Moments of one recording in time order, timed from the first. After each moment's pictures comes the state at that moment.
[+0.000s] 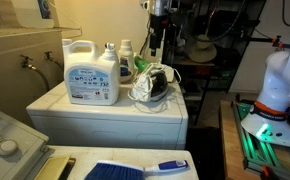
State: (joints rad) arm 0.12 -0.05 0.15 -1.92 -0.25 1.93 0.23
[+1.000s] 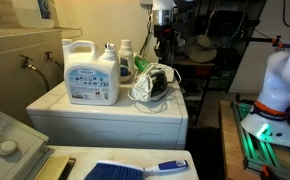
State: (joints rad) arm 0.10 -0.05 0.11 -2.00 -0.07 1.92 0.23
